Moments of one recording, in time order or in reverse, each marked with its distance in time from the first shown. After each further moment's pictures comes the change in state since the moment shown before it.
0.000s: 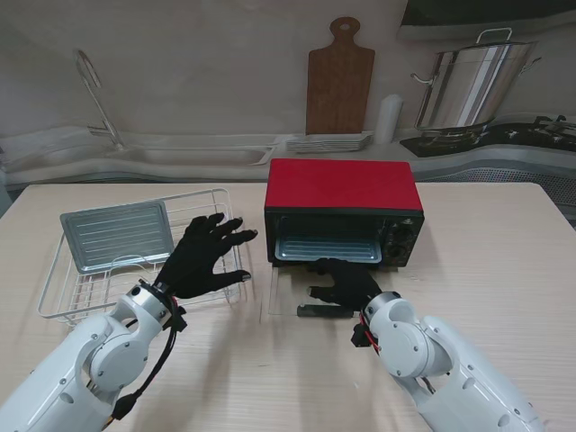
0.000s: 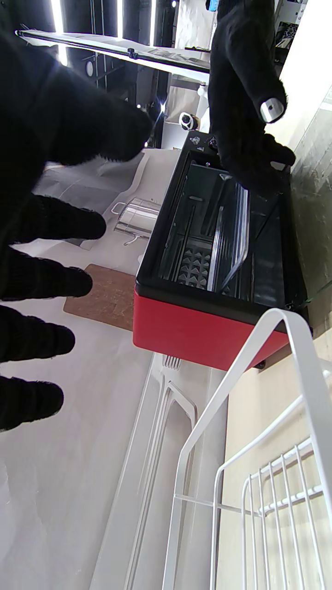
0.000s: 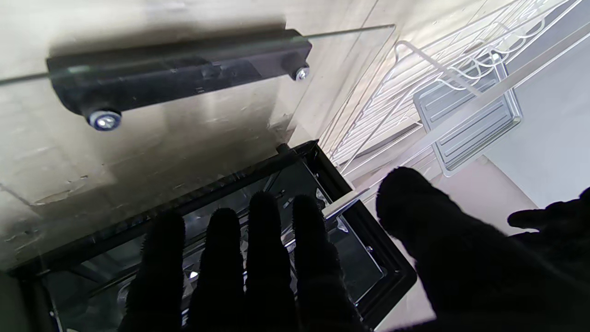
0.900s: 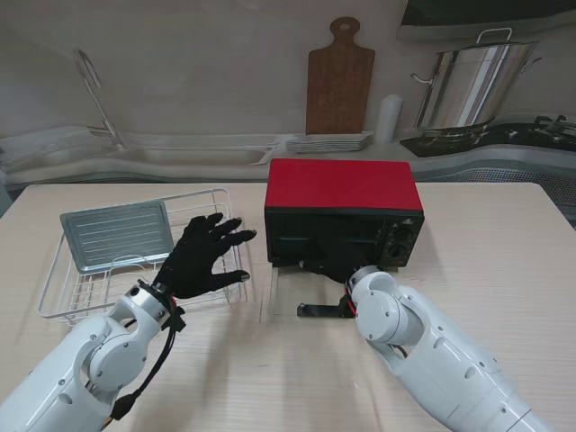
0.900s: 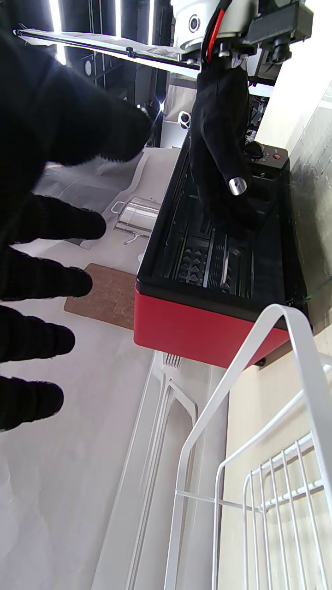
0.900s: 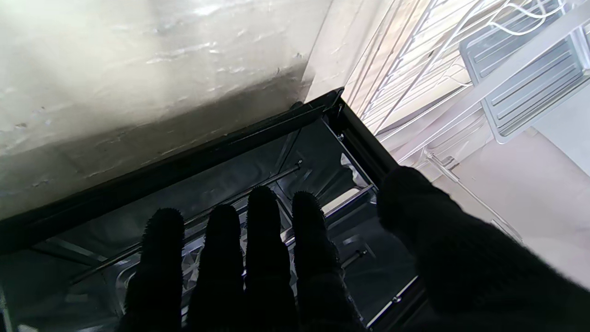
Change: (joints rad) left arm 0.004 0.000 -0.007 -0.003 0.005 0.000 -0.002; right arm 0.209 -0.055 -0.132 0.170 0.085 0.114 -0.087; left_hand 0.000 0.000 0.000 0.000 0.000 0.000 0.000 0.000 0.000 0.000 0.000 0.000 0.000 0.000 0.000 0.000 0.000 0.000 0.000 0.000; right_hand 0.000 -0.006 0.001 0.000 0.016 0.000 0.025 0.029 0.030 0.008 0.033 0.006 0.012 0.003 0.035 0.013 0.011 0.010 0.014 0.012
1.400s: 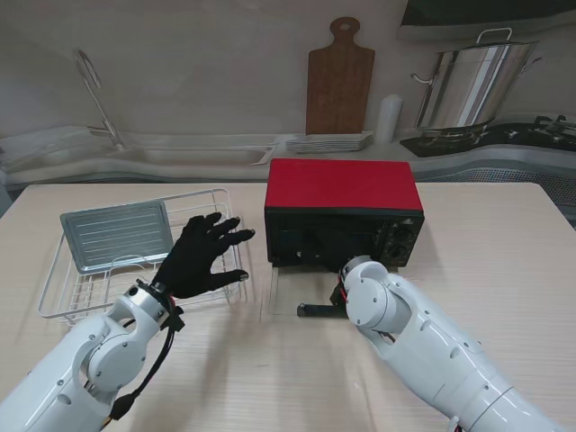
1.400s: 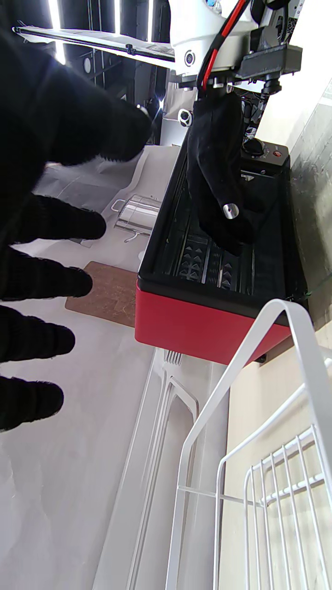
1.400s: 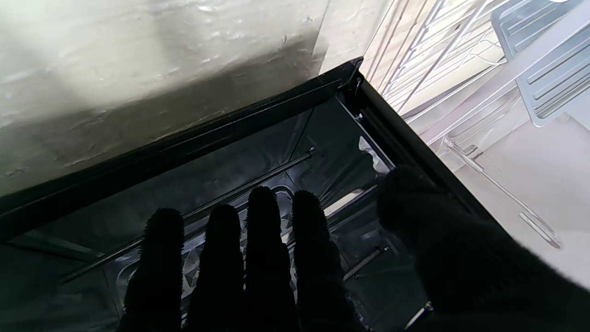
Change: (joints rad) left arm 0.004 0.000 -0.007 -0.004 0.002 0.004 -0.002; right arm 0.096 -0.039 -0.060 0.107 0.048 0.039 -0.050; left_hand 0.000 0.000 0.000 0.000 0.000 0.000 0.000 0.000 0.000 0.000 0.000 0.000 0.000 0.000 0.000 0.000 0.000 0.000 0.000 0.000; right_hand 0.000 0.000 0.000 0.000 0.001 0.000 0.011 0.002 0.000 0.000 0.001 0.000 0.000 0.000 0.000 0.000 0.000 0.004 0.000 0.000
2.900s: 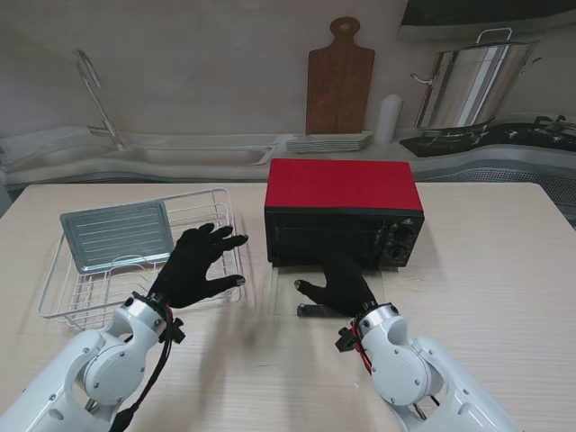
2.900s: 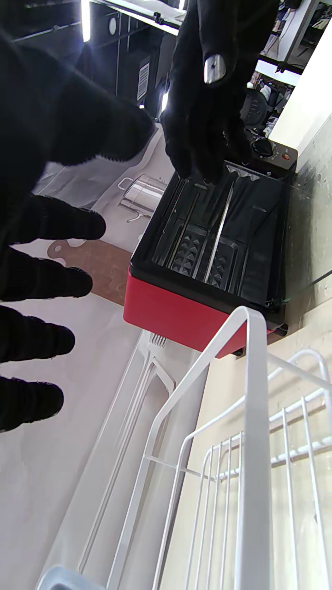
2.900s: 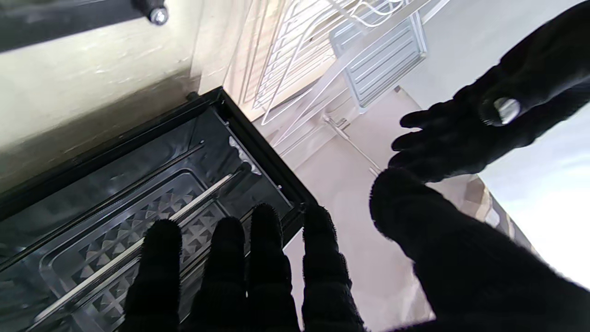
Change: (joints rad) left arm 0.070 -0.009 -0.020 -0.042 -0.107 0.065 -0.029; right arm -0.409 0.045 0.217 -0.330 -0.116 -0.346 -0.090; left_hand 0.000 0.000 -0.011 0.000 0.000 0.000 0.000 0.000 0.000 0.000 0.000 0.000 0.000 0.000 0.000 -0.010 0.000 0.003 0.000 -0.003; right_hand 0.001 -0.009 0.049 0.052 -0.123 -0.082 -0.014 0.005 -0.132 -0.024 -0.052 0.002 -0.056 -0.047 -0.081 -0.028 -0.069 0.007 -0.063 -0.028
